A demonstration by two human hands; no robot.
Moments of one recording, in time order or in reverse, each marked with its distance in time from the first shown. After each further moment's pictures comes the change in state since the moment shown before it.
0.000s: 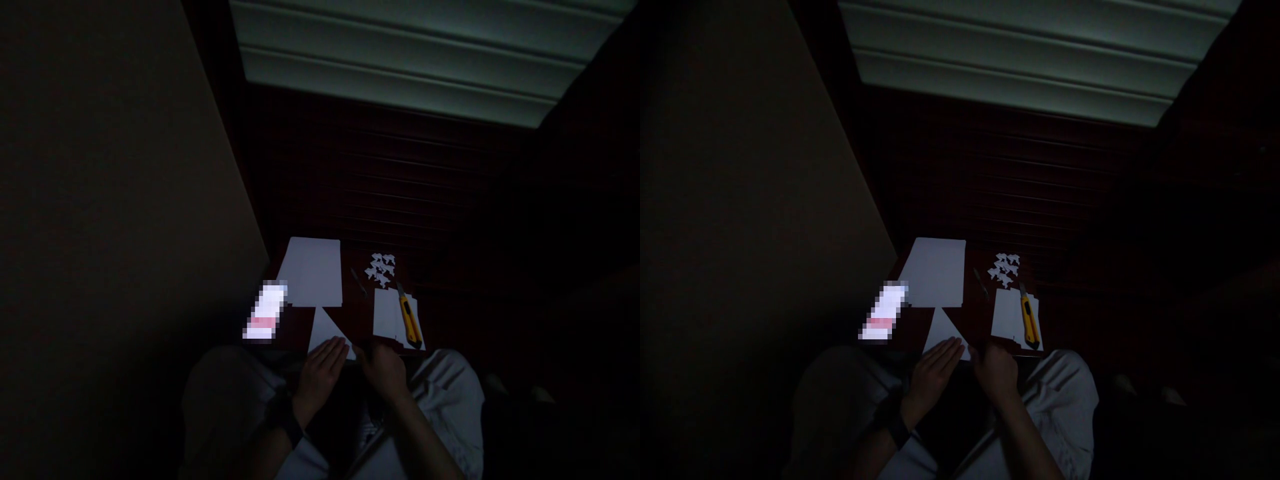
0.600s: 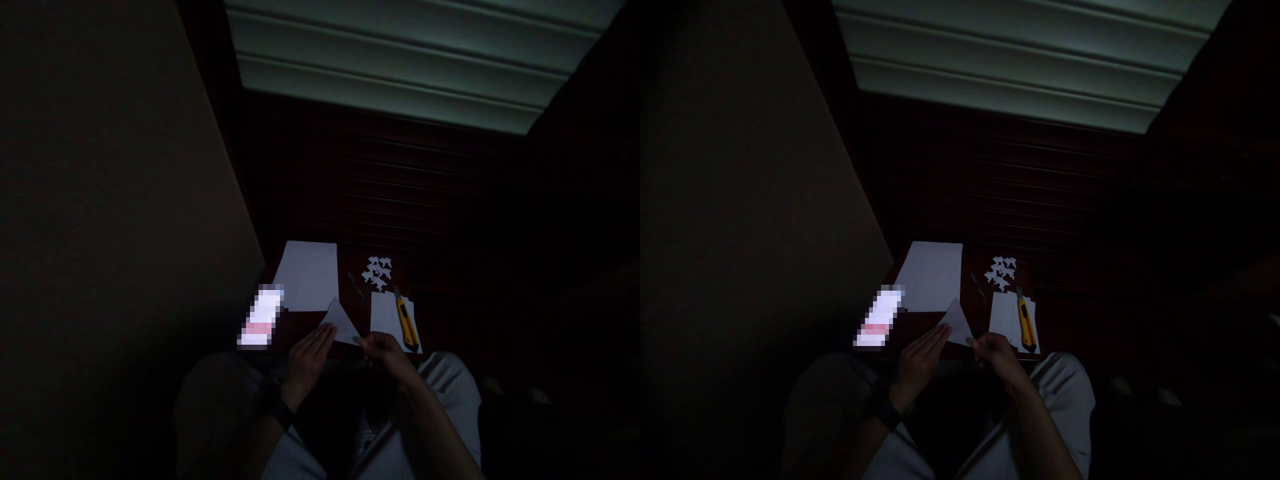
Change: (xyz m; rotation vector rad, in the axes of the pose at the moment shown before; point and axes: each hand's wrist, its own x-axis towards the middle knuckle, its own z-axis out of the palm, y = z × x) left_hand 0.024 -0.030 -0.018 -0.040 0.132 -0.057; right_hand 0.015 -0.002 -0.035 1.029 -0.339 0.053
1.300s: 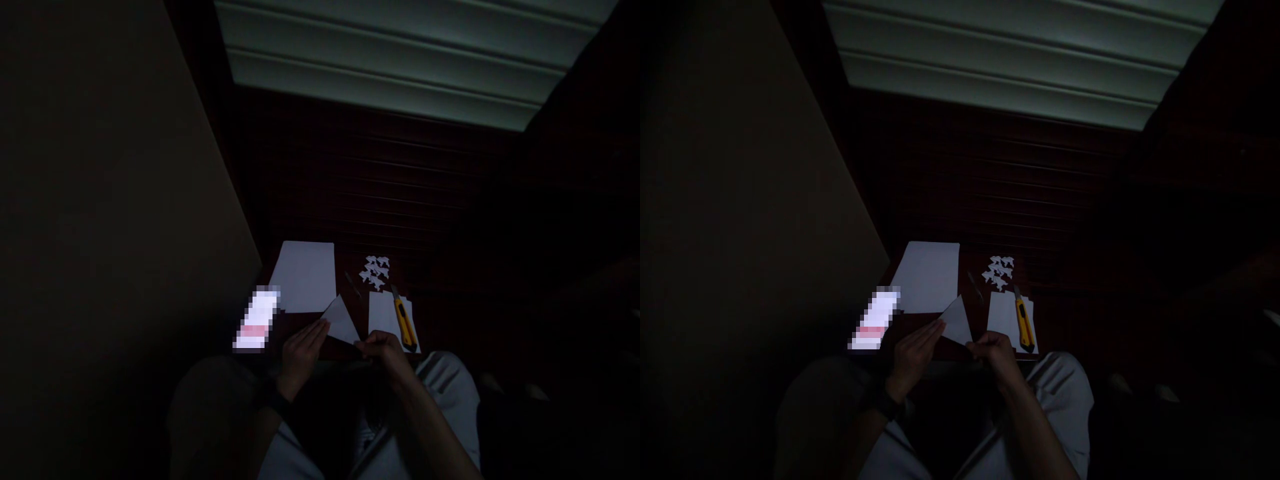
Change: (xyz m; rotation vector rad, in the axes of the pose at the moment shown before) left_hand 0.004 -0.023 0.009 0.013 0.026 0.004; right_hand 0.010 0.011 0.001 0.111 0.156 0.050
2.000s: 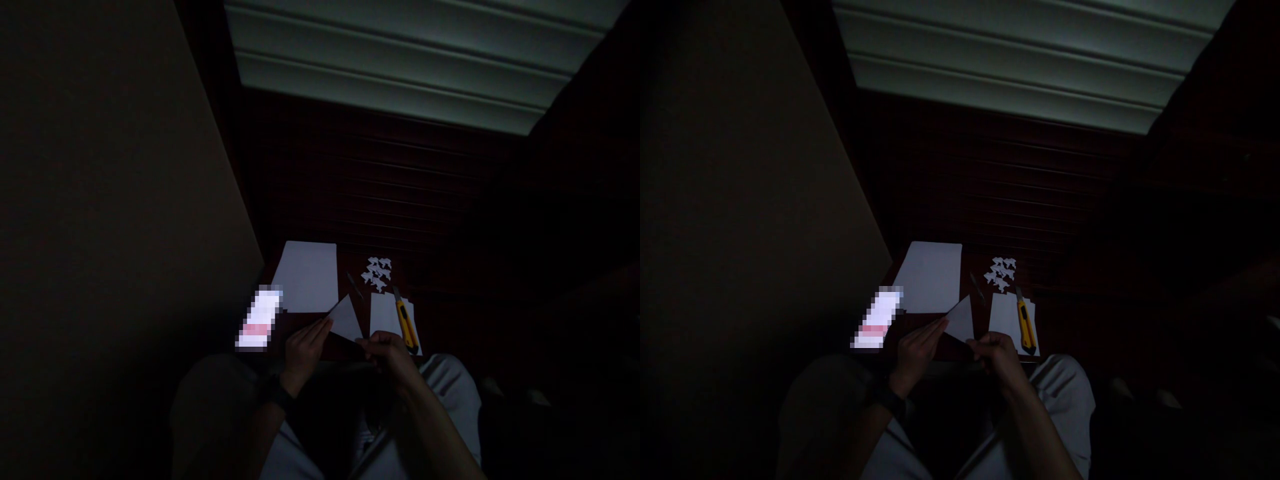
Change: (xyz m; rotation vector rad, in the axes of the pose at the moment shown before) left_hand 0.009 0.004 -0.002 -0.068 0.013 -0.098; right_hand -0.014 -0.022 0.005 0.065 -0.045 0.022
